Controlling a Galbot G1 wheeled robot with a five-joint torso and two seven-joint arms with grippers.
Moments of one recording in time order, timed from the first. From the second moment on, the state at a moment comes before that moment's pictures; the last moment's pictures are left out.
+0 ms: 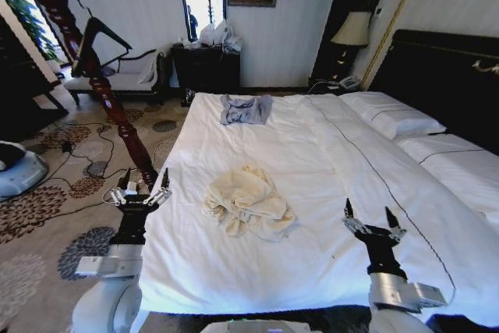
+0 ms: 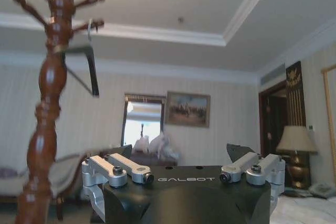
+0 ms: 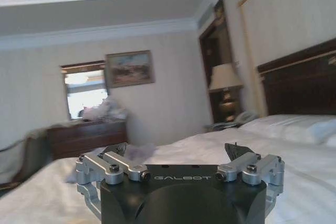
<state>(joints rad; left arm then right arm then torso) 1.68 -1.39 -0.67 -2.40 -0.31 -0.12 0.04 -1.91 1.40 0.77 2.40 0.47 0.17 0.07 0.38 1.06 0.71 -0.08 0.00</state>
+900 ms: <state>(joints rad) 1.50 -1.15 -0.42 -2.01 -0.28 -0.02 0.09 -1.81 1.44 0.73 2.26 0.37 0.20 0.12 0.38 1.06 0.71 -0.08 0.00</state>
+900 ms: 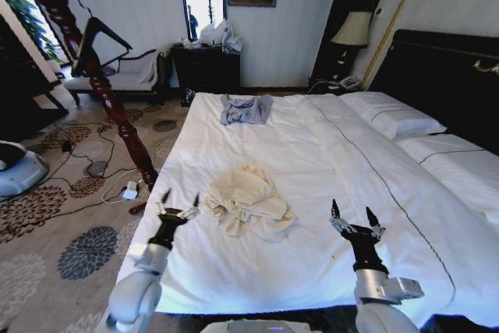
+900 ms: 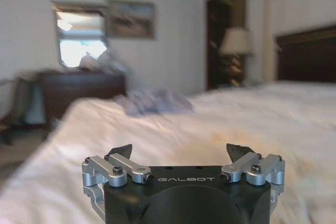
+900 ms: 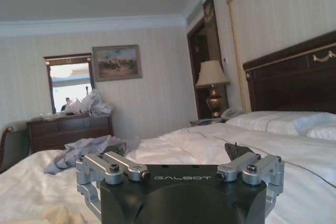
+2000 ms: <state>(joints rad) 1.28 -1.33 -0.15 -1.62 0.02 -0.12 0.12 -1.77 1.50 0.68 2.15 0.30 0.25 0.15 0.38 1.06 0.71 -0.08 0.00</state>
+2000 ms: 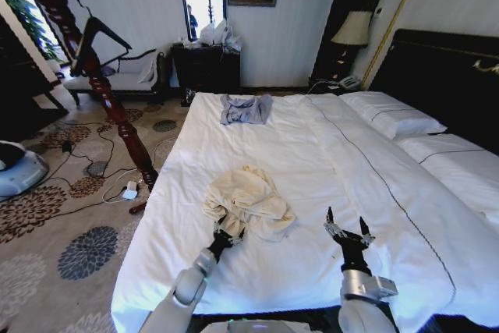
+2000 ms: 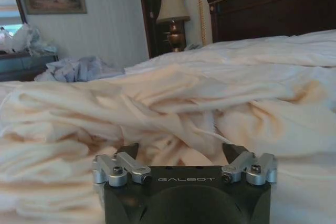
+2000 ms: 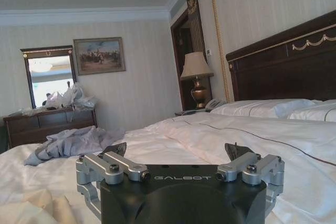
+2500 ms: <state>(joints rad) 1.19 -1.33 -0.14 -1.58 0.01 -0.12 0.11 -1.78 1.50 0.68 2.13 0.28 0.27 0.16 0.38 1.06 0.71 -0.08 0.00</state>
